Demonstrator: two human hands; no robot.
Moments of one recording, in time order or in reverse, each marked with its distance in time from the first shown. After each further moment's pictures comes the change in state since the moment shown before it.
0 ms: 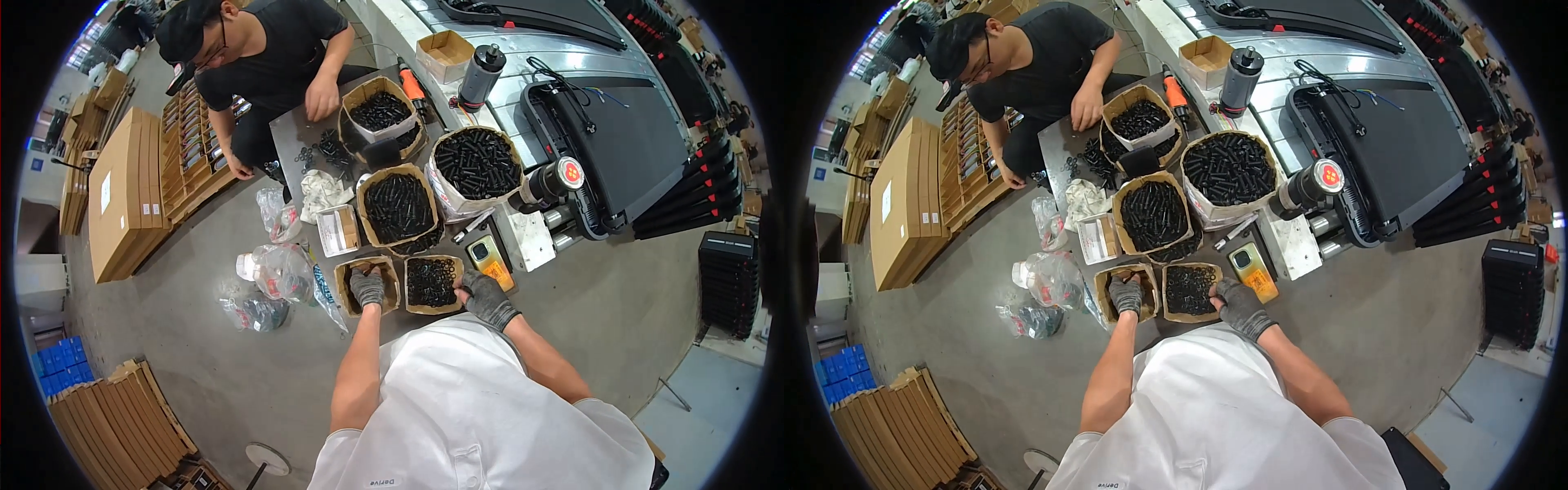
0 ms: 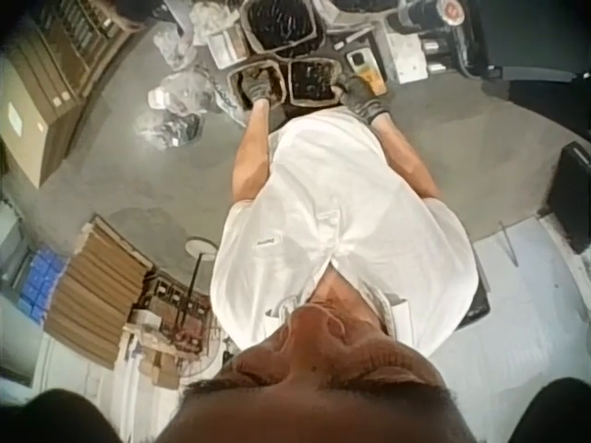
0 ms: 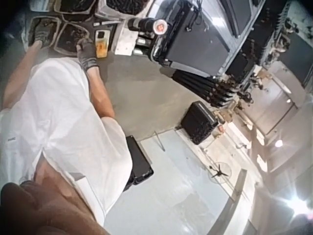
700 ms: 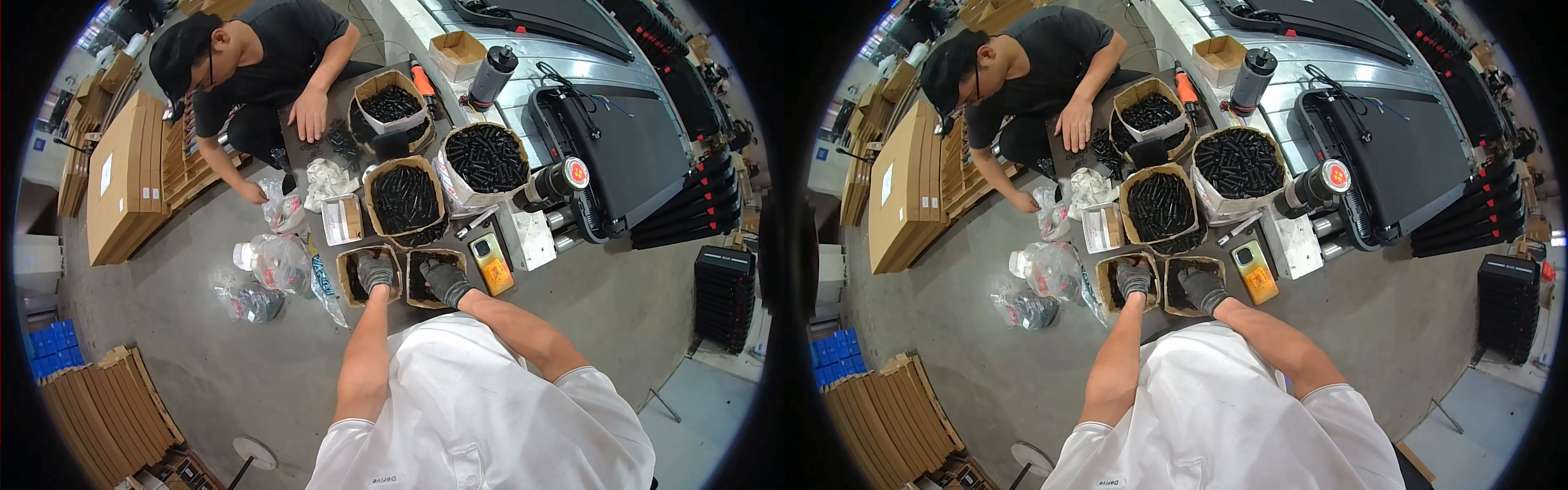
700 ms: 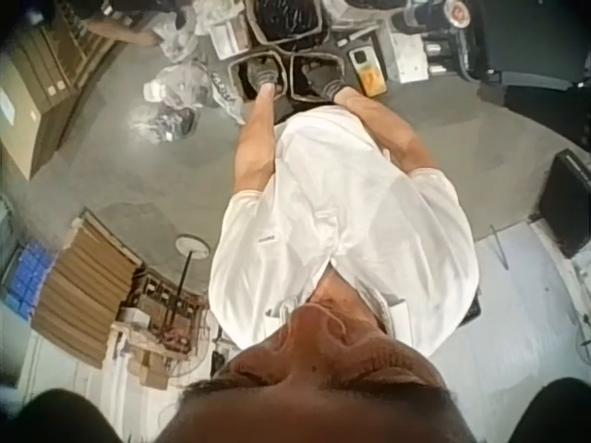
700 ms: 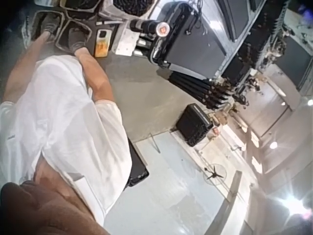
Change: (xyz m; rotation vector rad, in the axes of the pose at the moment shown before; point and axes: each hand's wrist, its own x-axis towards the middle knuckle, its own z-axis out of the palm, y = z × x) left_hand -0.006 0.044 0.002 0.250 0.022 -0.080; right_hand 0.059 0.029 0.091 -0.589 -0.349 -0.055
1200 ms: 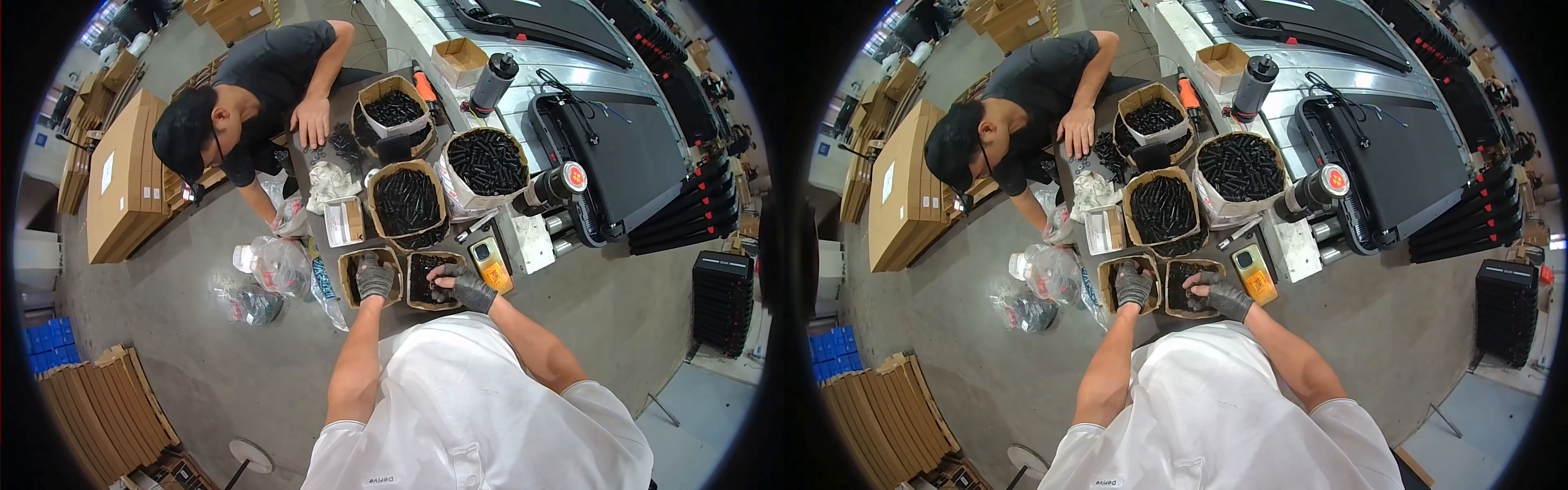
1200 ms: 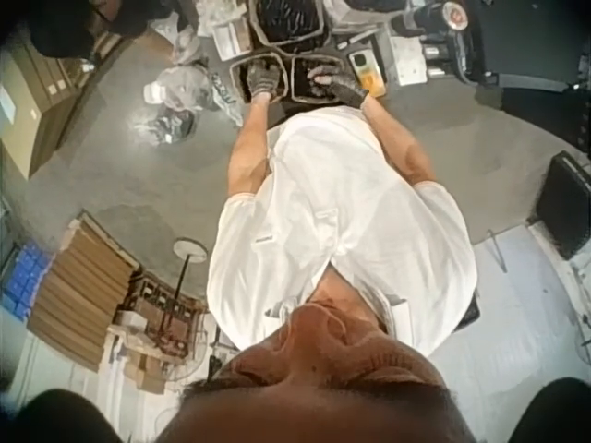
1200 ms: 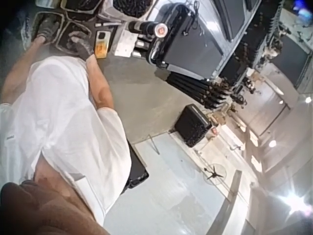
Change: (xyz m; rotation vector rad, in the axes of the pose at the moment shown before) left_hand -0.005 -0.002 -0.028 0.173 -0.133 0.320; right_hand -0.039 0.012 -0.040 1.423 -0.165 0.159
